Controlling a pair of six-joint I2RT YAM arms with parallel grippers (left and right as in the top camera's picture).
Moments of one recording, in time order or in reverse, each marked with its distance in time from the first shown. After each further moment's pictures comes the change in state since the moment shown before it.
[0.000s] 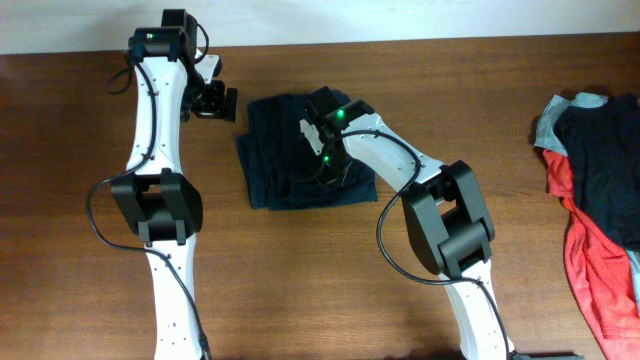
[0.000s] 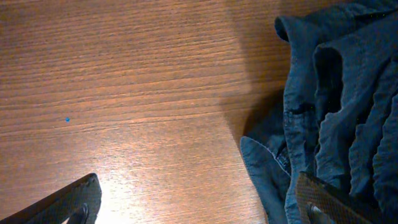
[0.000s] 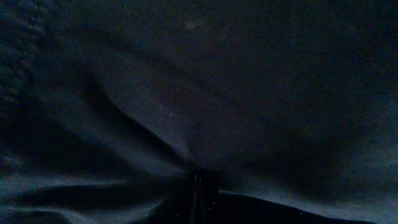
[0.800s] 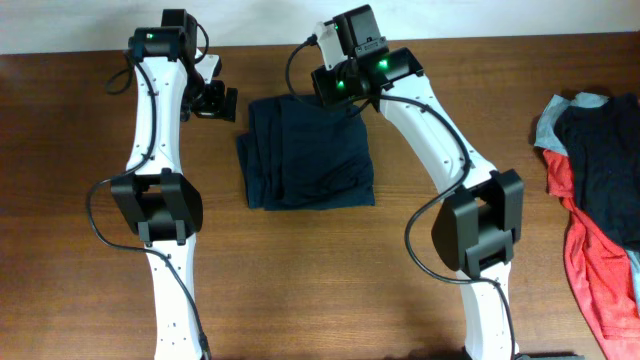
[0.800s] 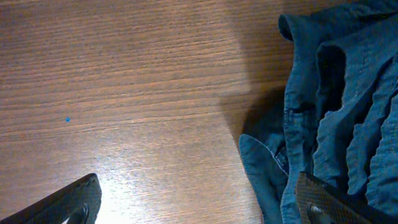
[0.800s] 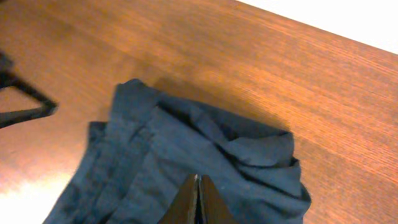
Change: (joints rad) left arm 0.000 0.000 0.000 0.000 0.000 0.000; right arm -0.120 -0.060 0.301 0.213 -0.052 0.000
